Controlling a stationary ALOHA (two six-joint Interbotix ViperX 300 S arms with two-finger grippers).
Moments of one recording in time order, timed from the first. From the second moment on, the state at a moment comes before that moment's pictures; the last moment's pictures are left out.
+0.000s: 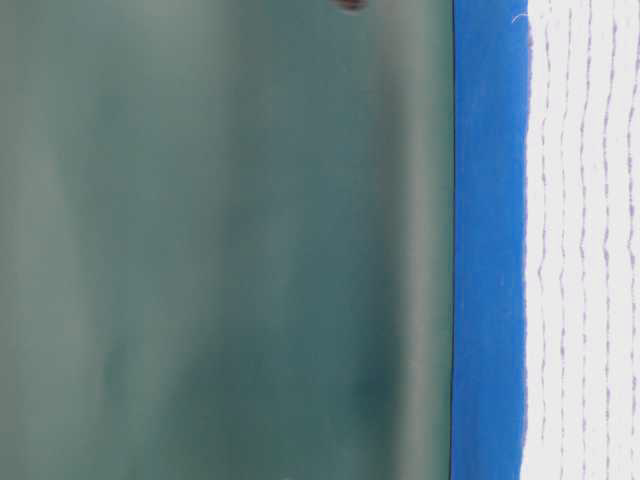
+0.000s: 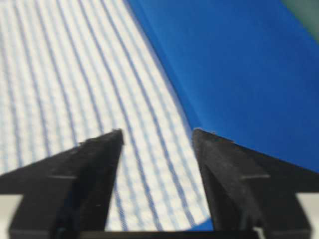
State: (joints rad) left arm 0.24 -0.60 1.18 -0.02 -0.39 0.00; right arm -0.37 -0.53 1.14 0.00 -0.12 0.08
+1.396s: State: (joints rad) left arm 0.46 0.05 1.13 -0.02 -0.46 0.01; right arm -0.53 0.01 1.08 -0.02 -0.29 0.06
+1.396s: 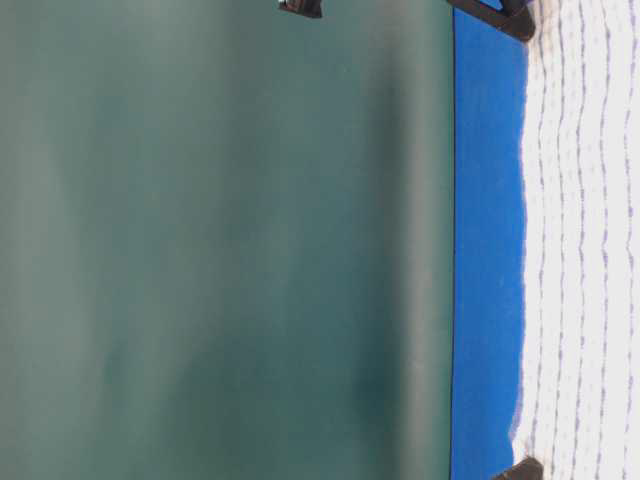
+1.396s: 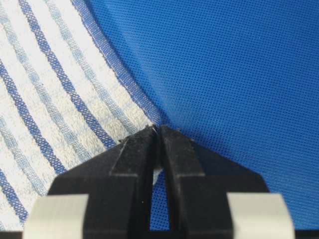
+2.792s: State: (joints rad) left arm 0.70 -0.40 0.87 -0.02 -0.36 0.01; right arm -0.77 -0.35 0.67 -0.02 0.05 -0.20
